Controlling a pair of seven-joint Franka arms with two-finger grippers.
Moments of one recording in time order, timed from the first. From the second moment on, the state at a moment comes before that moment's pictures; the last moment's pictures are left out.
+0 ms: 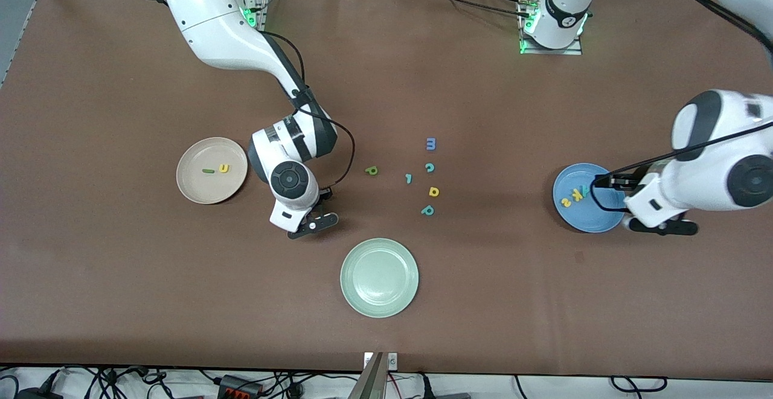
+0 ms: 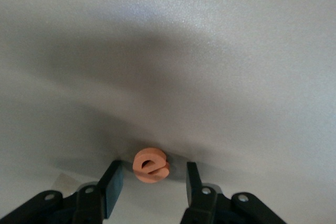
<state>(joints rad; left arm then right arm) 0.36 0.47 -0.48 -1.47 0.24 1.59 -0.11 0.55 0.84 -0.07 -1.45 0.00 2.12 0.12</state>
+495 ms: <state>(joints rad) 0.36 0.41 -0.52 -1.23 0.24 1.35 -0.04 0.55 0.83 -0.07 -1.45 0.00 2.12 0.12</state>
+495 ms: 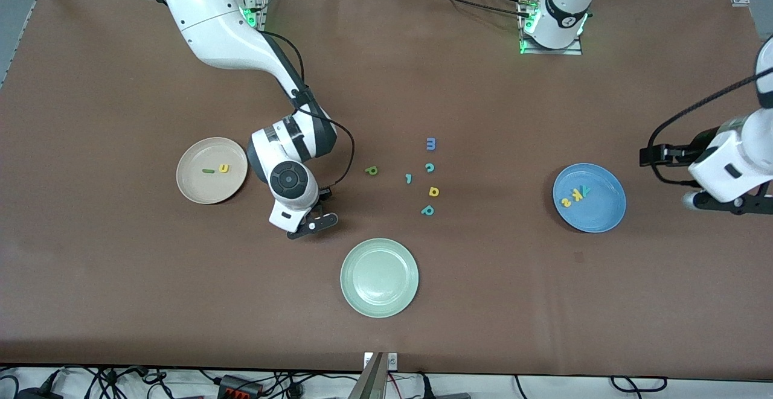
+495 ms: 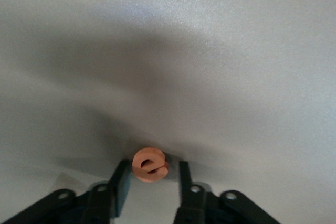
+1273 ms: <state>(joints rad) 0.02 0.13 -0.01 -1.58 -0.03 1.70 0.00 0.55 0.83 -0.07 -1.45 0.00 2.12 0.12</state>
